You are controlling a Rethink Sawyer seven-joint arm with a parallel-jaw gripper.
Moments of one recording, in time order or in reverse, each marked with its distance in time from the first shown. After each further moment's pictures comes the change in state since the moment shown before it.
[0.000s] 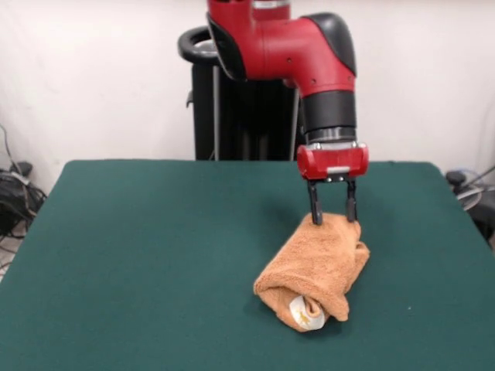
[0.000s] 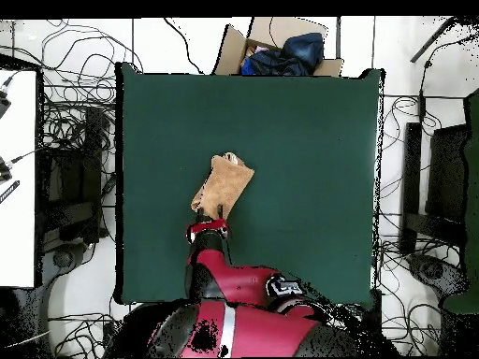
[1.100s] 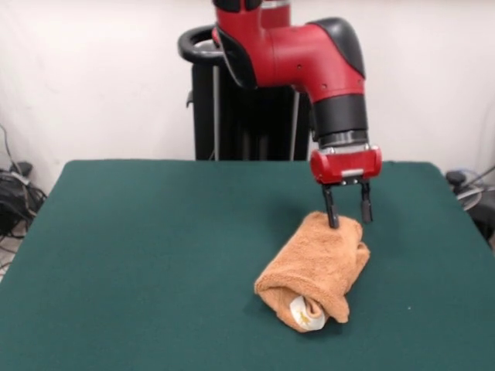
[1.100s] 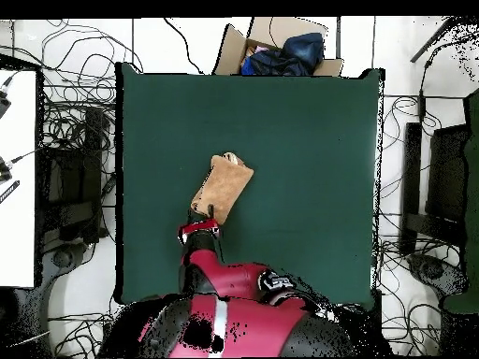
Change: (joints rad) arm 0.029 0.022 0.015 -0.017 -0.014 0.001 0.000
